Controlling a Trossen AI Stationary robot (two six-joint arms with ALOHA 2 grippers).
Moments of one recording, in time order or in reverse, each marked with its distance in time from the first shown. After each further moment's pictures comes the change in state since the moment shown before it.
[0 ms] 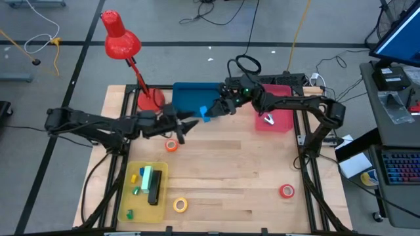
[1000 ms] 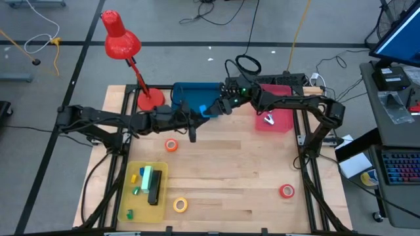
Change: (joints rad) left arm 0.047 0.161 0.168 -0.175 0.158 -0.017; right arm -0.021 0.002 -0.002 -0.104 0.082 -0.095
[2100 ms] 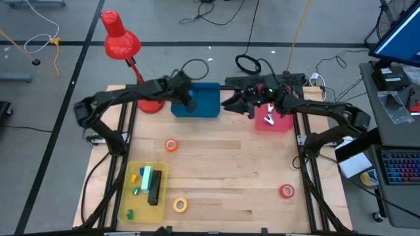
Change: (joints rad) left arm 0.448 0.271 0.461 -0.988 -0.008 0.072; right arm -0.080 -0.321 -0.301 0.082 0.051 -0.338
